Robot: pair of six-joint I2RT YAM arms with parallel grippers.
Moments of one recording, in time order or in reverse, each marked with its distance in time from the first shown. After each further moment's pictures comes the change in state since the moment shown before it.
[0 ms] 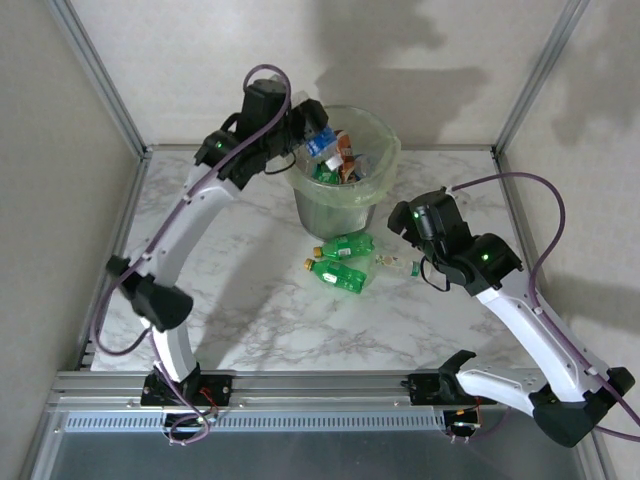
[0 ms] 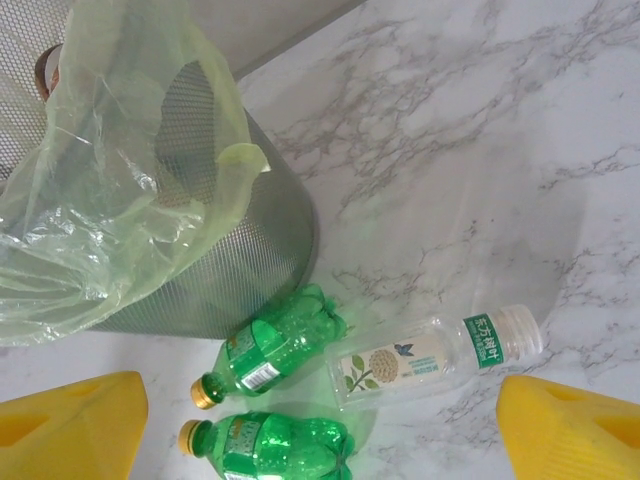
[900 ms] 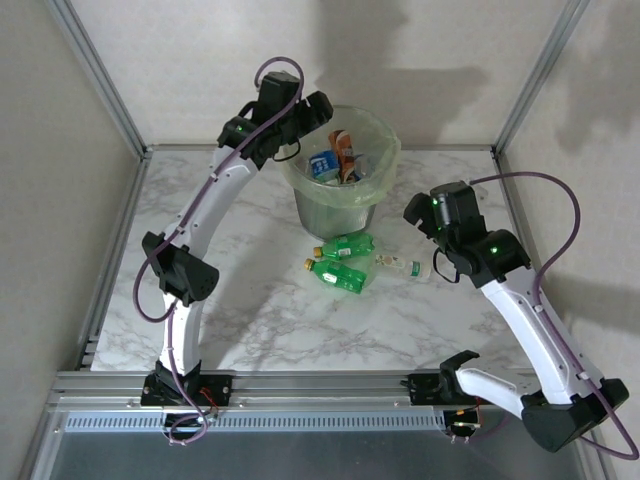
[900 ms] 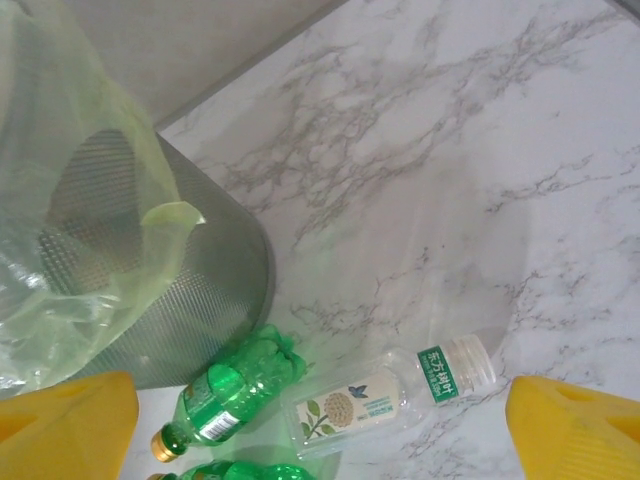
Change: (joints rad) left arm 0.058 0.216 0.198 -0.047 -0.006 0.068; right arm -0.217 0.006 -0.031 0.045 -0.100 -0.090
